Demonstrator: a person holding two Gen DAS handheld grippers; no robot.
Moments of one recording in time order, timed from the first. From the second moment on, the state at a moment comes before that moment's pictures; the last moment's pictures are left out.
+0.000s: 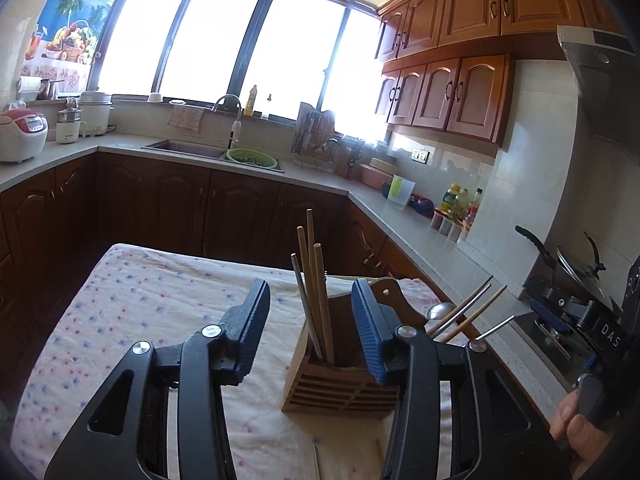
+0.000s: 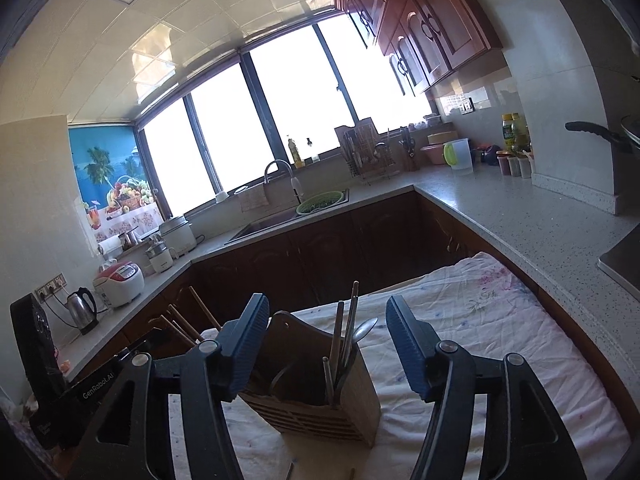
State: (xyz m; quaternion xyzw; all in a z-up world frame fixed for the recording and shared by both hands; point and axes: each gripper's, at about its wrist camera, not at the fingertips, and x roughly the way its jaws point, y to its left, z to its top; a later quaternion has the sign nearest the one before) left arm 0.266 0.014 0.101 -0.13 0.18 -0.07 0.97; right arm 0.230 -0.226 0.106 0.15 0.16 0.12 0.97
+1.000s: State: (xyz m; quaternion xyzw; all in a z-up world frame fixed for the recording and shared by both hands) left arm 0.088 0.054 -0.007 -0.18 0.26 -0.01 0.95; right arm 0.073 -0.226 -0.009 0.18 0.21 0.15 0.95
